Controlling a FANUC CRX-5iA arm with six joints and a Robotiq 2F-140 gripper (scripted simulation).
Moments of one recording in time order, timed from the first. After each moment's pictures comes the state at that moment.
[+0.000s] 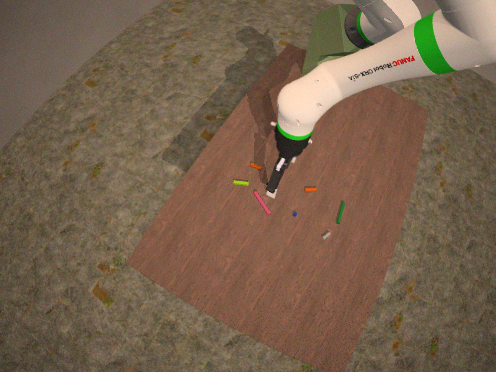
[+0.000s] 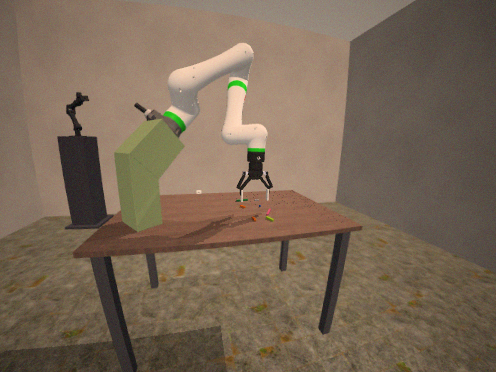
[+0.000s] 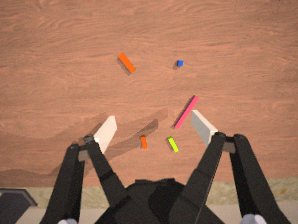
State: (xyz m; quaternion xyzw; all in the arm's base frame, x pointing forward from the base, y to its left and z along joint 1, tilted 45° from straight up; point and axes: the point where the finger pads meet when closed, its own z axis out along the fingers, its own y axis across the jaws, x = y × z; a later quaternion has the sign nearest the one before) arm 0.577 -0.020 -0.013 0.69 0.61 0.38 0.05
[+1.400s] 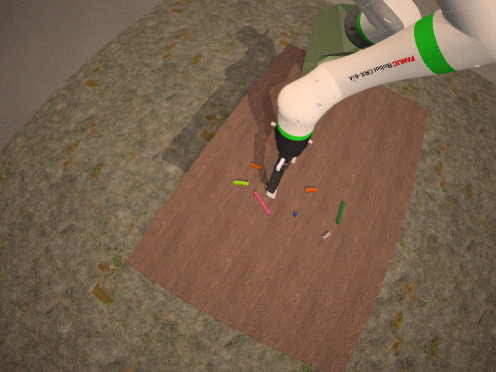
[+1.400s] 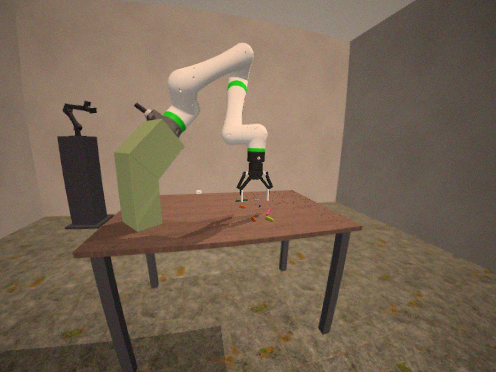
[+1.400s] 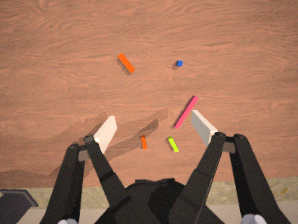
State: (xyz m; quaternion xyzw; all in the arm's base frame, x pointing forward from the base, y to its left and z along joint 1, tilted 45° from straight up) arm 0.577 -0.020 -0.012 0.69 0.61 0.38 0.05
